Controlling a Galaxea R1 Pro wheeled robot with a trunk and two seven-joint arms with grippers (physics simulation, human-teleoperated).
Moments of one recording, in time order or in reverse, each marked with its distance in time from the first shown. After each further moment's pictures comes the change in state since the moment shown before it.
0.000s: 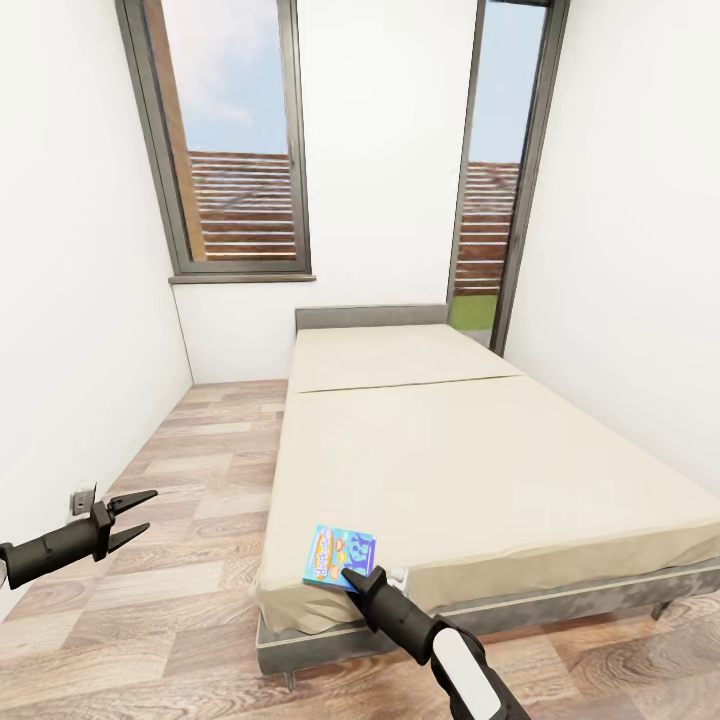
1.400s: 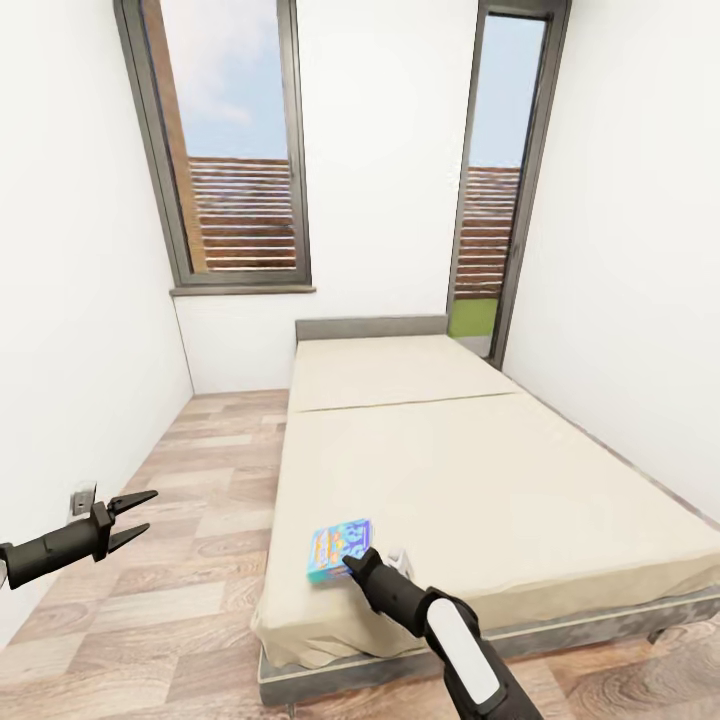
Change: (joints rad) left arm 0.000 0.000 0.000 0.000 -0.001 0.002 0.002; right arm -0.007 0.000 0.064 -0.175 -0.030 -0.008 -0.319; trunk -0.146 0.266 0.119
